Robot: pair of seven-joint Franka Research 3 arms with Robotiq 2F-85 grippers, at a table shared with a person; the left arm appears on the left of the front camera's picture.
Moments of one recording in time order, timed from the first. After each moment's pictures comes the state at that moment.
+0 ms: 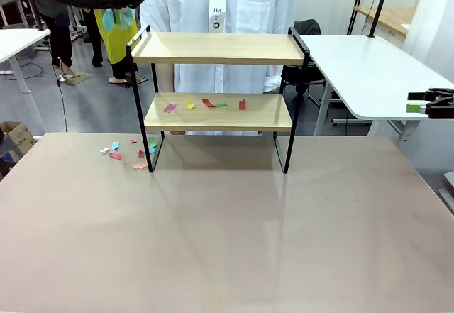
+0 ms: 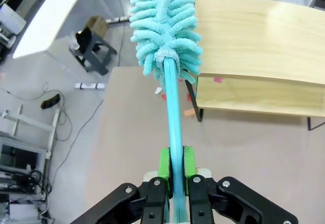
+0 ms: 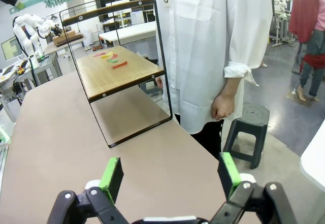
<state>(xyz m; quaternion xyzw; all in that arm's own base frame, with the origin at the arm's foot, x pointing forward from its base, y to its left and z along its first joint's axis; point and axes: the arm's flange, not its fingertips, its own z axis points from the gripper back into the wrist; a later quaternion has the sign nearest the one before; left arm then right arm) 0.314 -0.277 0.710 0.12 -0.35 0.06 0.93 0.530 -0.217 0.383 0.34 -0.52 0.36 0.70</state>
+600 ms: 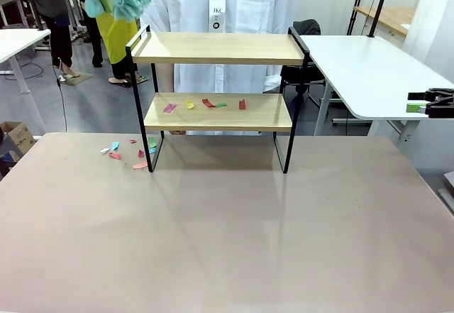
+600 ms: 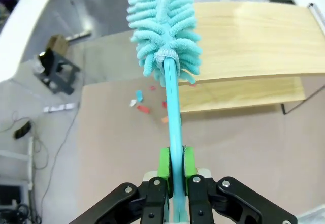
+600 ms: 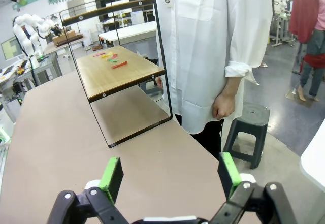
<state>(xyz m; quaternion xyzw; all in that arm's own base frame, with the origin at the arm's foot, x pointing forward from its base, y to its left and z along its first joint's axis) 0.318 -0.222 0.729 0.02 -0.36 -0.03 0.93 0.530 -0.217 0.383 0.34 -0.52 0.36 0.70</state>
